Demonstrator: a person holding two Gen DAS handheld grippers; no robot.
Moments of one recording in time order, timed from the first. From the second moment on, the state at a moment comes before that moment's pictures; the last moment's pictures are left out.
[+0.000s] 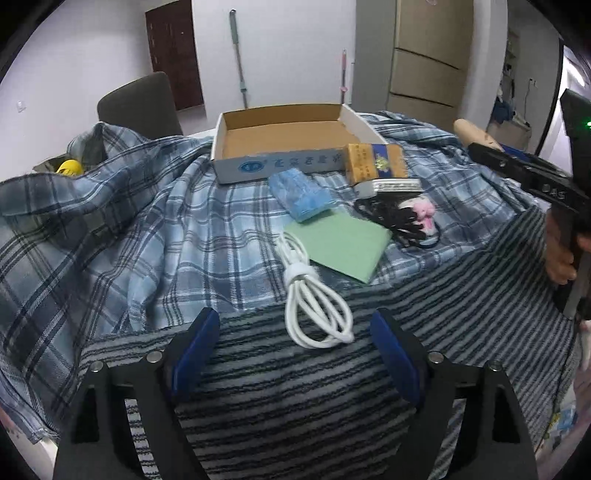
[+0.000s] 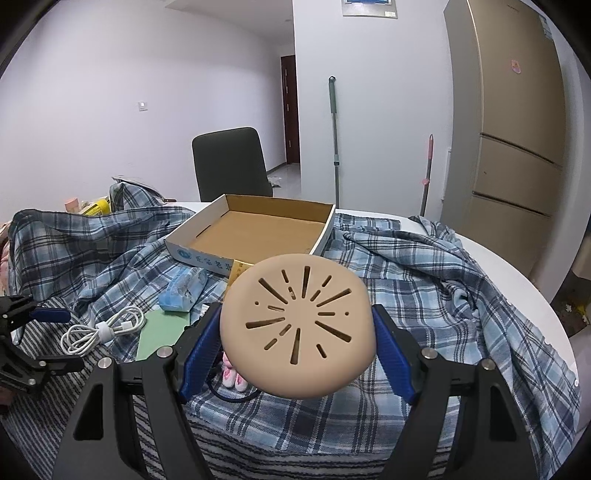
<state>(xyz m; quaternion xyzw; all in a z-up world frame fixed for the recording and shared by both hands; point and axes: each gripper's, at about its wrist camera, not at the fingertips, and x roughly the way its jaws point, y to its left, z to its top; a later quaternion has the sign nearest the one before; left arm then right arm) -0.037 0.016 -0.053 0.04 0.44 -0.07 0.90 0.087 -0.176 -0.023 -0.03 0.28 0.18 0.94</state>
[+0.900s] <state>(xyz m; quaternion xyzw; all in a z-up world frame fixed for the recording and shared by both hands) 0.003 0.014 -0.052 -0.03 0.43 -0.08 0.90 0.088 -0.177 -0.026 -0.02 0.29 0.19 0.94</state>
